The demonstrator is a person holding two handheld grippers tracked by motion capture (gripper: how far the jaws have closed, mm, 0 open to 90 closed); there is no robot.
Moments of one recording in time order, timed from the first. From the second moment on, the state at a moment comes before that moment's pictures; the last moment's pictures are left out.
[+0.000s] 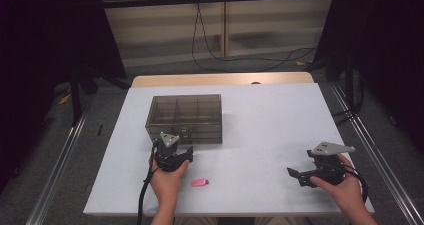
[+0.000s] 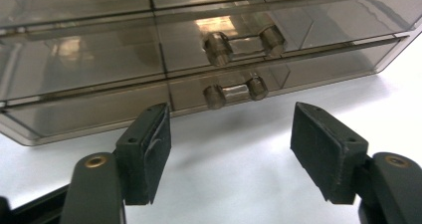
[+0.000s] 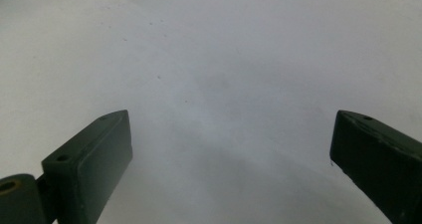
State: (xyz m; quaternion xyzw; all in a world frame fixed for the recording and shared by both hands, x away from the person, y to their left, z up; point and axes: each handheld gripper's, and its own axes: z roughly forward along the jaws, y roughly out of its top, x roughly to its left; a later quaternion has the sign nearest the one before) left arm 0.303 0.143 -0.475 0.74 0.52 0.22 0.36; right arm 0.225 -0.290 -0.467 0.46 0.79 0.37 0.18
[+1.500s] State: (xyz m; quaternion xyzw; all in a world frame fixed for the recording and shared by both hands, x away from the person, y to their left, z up) left arm 0.313 0.120 -0.482 0.73 0.55 0.25 0.32; right arm 0.225 -0.289 -0.466 0.46 0.79 0.37 0.18
